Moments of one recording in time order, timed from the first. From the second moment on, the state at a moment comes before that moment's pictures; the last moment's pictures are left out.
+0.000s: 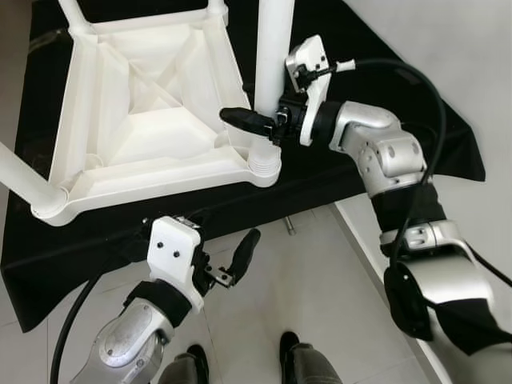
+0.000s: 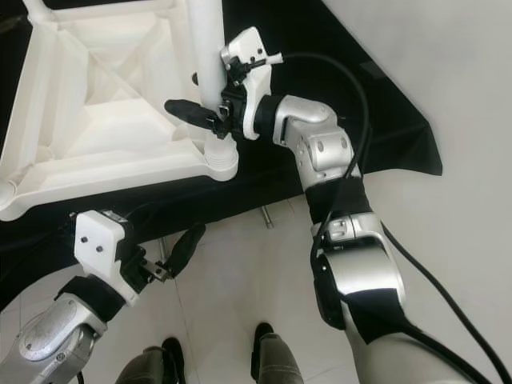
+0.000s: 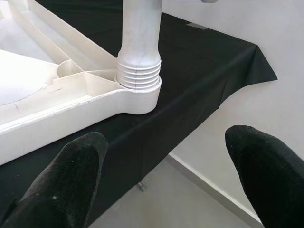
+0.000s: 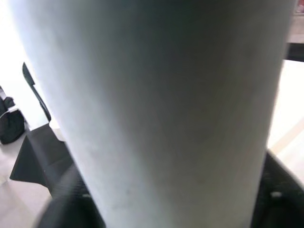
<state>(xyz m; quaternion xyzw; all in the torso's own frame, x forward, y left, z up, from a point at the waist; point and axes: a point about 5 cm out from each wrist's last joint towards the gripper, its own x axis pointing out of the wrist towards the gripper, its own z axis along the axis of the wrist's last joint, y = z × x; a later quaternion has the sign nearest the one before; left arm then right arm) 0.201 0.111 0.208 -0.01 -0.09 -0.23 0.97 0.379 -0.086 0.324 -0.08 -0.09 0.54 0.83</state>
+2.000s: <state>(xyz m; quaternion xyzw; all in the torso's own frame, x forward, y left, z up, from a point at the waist) 0.207 0.118 0.218 -0.01 -0.11 -0.21 0.97 0.370 -0.054 0.306 -0.07 -0.09 0.62 0.78</state>
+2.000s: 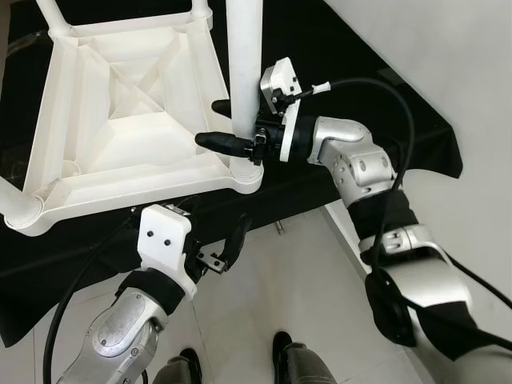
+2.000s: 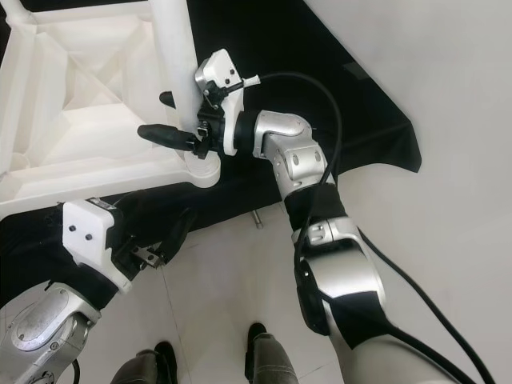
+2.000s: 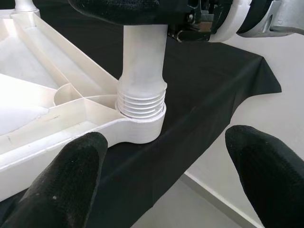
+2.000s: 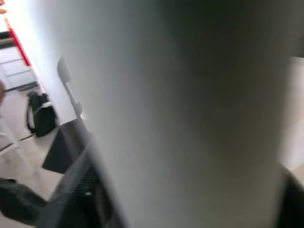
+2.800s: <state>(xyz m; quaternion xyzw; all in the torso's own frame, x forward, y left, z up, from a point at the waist) 0.208 0.119 0.219 -0.01 -0.11 -0.21 0.97 0.356 -0.074 0.263 0.00 -0.07 0.20 0.98</state>
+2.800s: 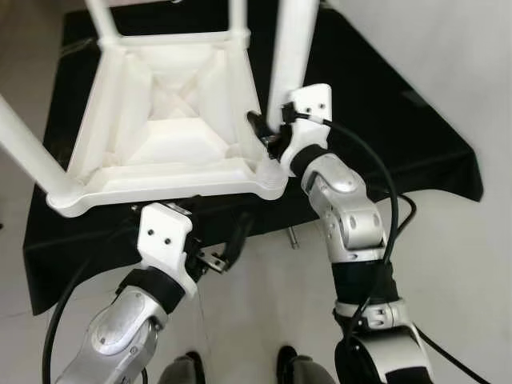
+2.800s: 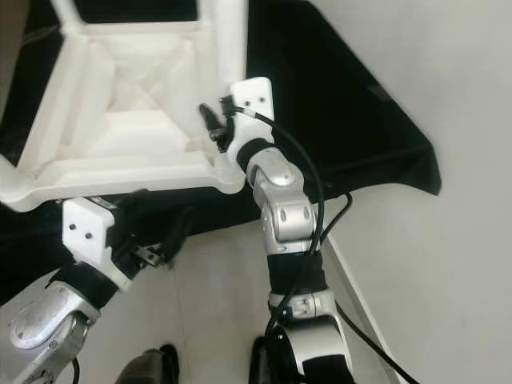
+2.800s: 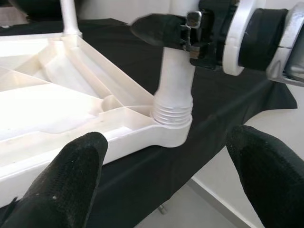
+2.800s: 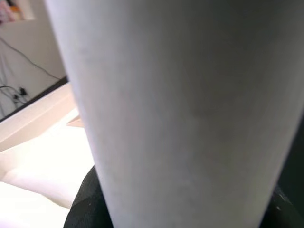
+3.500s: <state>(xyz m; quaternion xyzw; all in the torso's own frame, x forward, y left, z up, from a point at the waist) 0.209 0.118 0.221 -0.02 -0.13 -0.20 0.97 0.370 -0.043 0.289 0.05 -0.06 0.50 0.86</state>
